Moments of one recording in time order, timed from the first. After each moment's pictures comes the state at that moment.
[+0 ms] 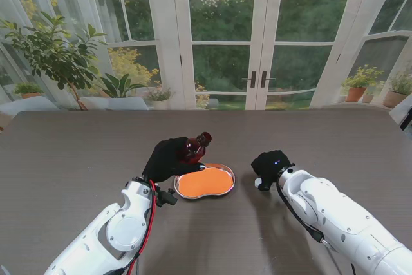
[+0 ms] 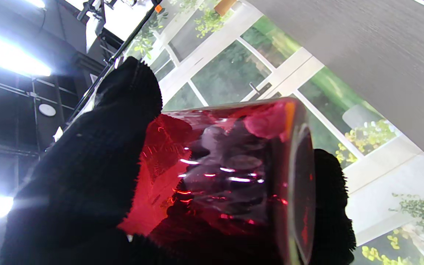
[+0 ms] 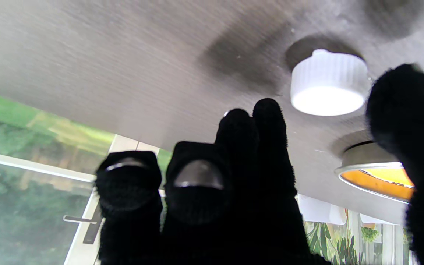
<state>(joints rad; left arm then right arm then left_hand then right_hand) 1.49 -1.21 -1.06 -1.52 0.36 -0.31 0.37 -1.09 -1.03 0.74 -1.08 -1.09 -0.06 -0.17 0.86 -0.83 0.55 -0.17 0.89 0.31 0.69 0.58 1.25 0.27 0.22 0.66 0.99 0.37 0.71 0.61 0.46 0.43 1.32 0.64 0.19 -1.12 1.32 -0.22 0.88 -0.07 0.75 0.39 1.13 -0.05 0.92 0.86 1.28 -0.07 1.38 0.81 0.91 0.17 1.56 0.83</state>
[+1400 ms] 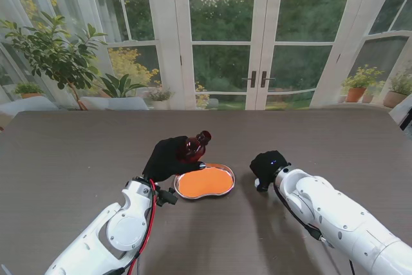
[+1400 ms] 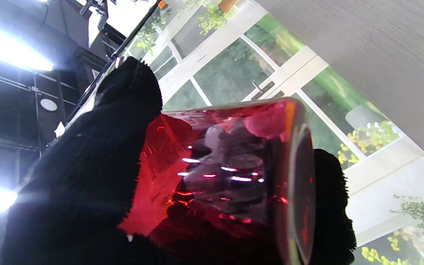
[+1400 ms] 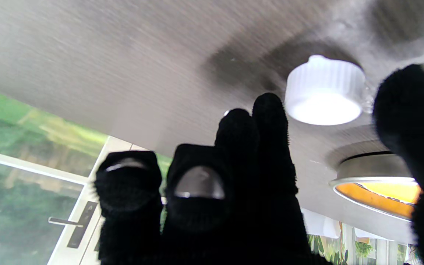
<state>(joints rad) 1.49 -1.22 -1.05 -1.52 0.35 -0.32 0.38 -1.05 -1.03 0.66 -1.07 -1.08 -0.03 -0.15 0.86 -0.83 0.55 -0.17 0.89 0.31 0.69 0.58 1.25 0.27 0.22 0.66 0.99 0.37 0.71 0.61 0.46 0.43 1.32 0.64 0.17 -1.12 1.32 -0.22 0.95 -0.07 0.80 0.40 1.16 -0.05 0.92 0.86 1.28 -0.08 1.41 0.82 0.92 0.17 1.56 0.83</state>
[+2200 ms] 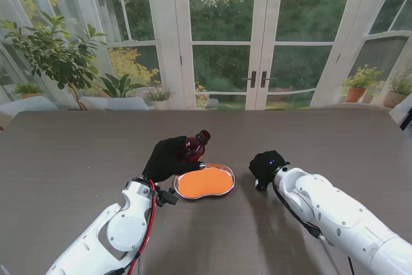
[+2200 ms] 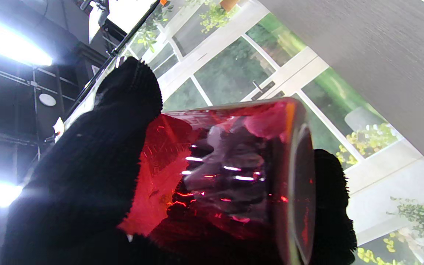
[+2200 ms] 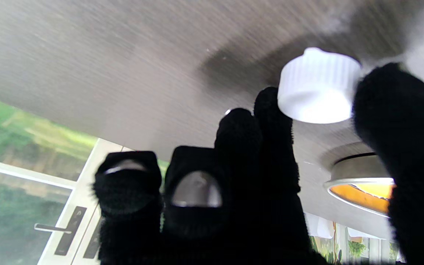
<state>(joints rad) 1.49 -1.22 -1.05 -1.53 0.33 -0.31 0.38 -1.02 -1.03 0.62 -1.04 -1.06 -0.06 -0.15 0.86 -0.83 0.55 -0.17 0.89 0.31 0.69 0.58 1.25 0.27 0.22 0.66 0.99 0.38 0.71 0.61 0.46 0.44 1.32 0.64 0.25 -1.08 1.32 -0.34 1.02 -0.10 0.87 0.33 1.22 -0.05 0.91 0.86 1.28 -0.07 1.44 0.84 0.93 0.17 1.57 0.83</state>
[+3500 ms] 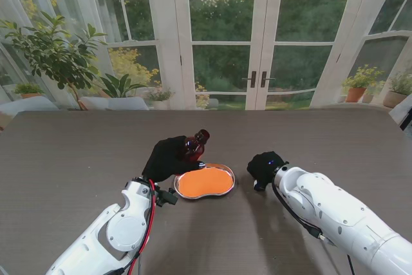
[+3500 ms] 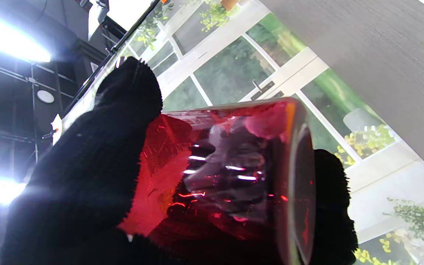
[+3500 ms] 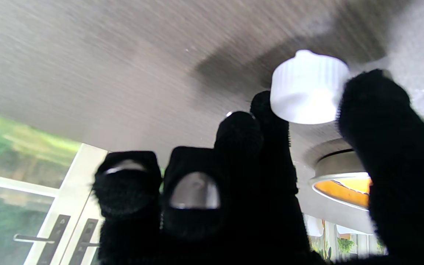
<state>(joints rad) 1.50 -1.22 -1.06 -1.53 0.31 -0.31 0.37 -1.02 -1.03 0.64 -1.04 -1.04 -0.12 -0.13 0.86 -0.83 0.55 -0.17 0.89 0.31 0.69 0.58 1.25 0.27 0.23 0.66 0.99 0.39 0.71 0.61 0.46 0.45 1.31 0.65 0.32 -0.97 1.28 -0.46 0.97 -0.07 0.99 0.16 1.24 -0.06 0.92 0.90 1.28 -0.05 1.45 0.84 0.93 0.17 1.57 0.83</state>
